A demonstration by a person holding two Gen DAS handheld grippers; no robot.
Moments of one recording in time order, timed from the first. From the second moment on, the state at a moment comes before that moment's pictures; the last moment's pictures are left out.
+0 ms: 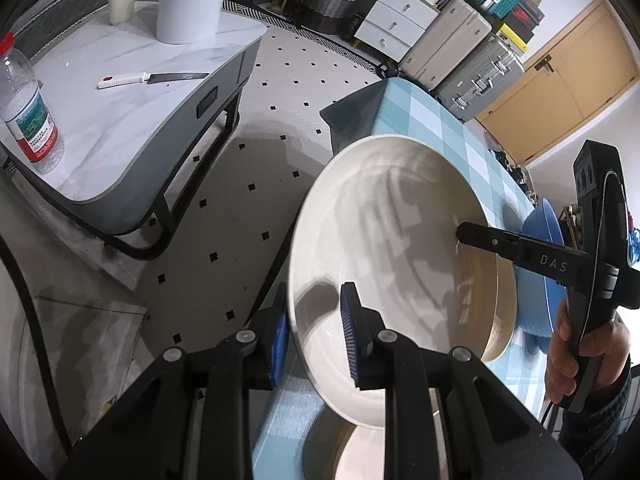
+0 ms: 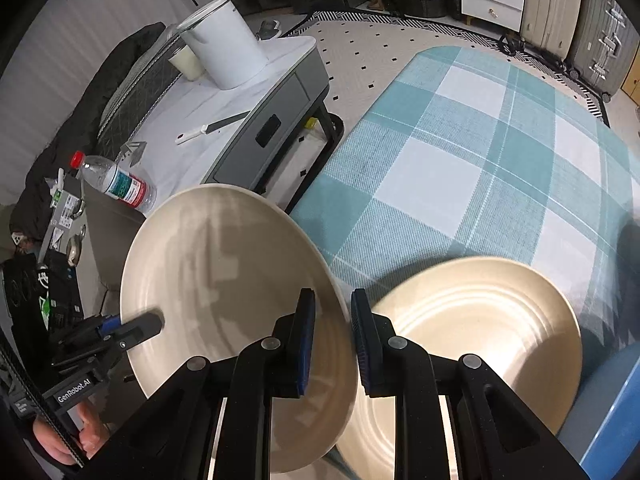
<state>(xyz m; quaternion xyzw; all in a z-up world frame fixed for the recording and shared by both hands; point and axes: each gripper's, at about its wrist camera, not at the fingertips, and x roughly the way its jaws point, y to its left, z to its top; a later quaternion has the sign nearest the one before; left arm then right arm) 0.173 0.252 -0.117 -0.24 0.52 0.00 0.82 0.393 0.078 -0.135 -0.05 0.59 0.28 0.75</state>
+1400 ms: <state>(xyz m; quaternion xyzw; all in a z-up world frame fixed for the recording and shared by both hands) 0.073 0.151 -0.128 -0.10 0.55 0.03 0.83 0.227 -0.008 -0.152 -0.08 0.57 0.26 0.78</state>
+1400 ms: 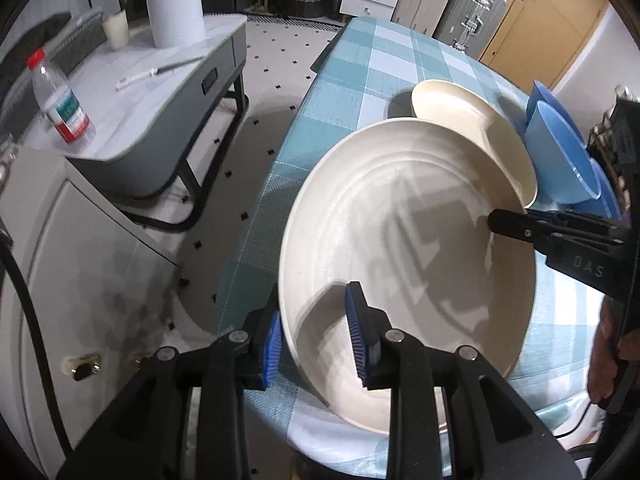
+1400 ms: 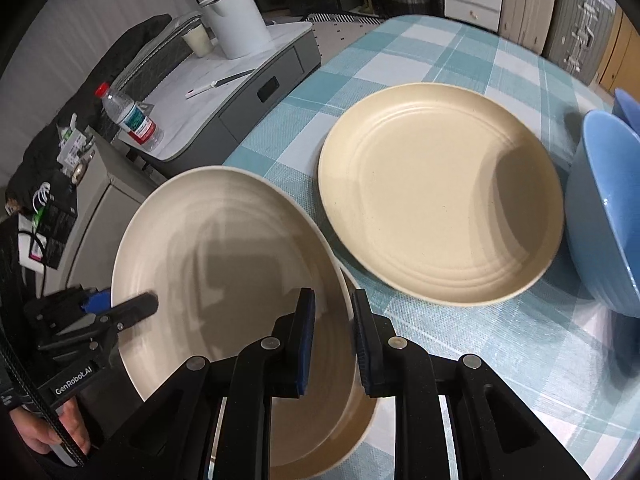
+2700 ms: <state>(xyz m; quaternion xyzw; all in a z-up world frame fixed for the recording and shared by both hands) 0.059 0.132 -0.135 -0.04 0.53 0.06 0.85 0.193 -0.052 -0.159 -0.07 0.54 0.23 0.81</state>
